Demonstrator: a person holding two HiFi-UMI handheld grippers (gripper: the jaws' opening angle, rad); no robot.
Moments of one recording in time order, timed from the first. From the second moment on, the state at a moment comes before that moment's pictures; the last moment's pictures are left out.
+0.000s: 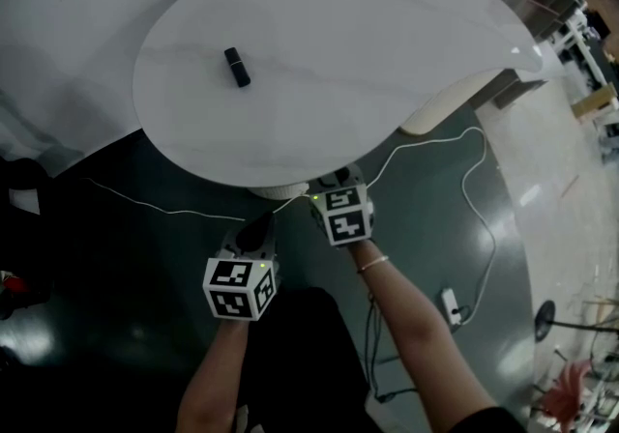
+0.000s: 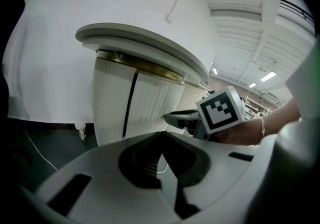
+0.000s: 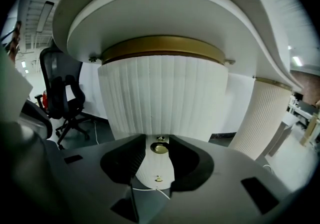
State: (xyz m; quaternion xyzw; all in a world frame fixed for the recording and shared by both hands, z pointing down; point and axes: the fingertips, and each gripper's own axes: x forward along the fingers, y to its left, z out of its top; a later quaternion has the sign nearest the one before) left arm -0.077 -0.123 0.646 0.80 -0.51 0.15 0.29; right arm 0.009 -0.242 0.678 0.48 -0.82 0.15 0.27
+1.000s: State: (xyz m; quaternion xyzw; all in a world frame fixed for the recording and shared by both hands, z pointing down) left arm -0.054 -0.103 0.621 0.80 -0.48 0.16 0.32; right arm 0.047 -0.181 0.684 0.50 -0.80 0.15 0.30
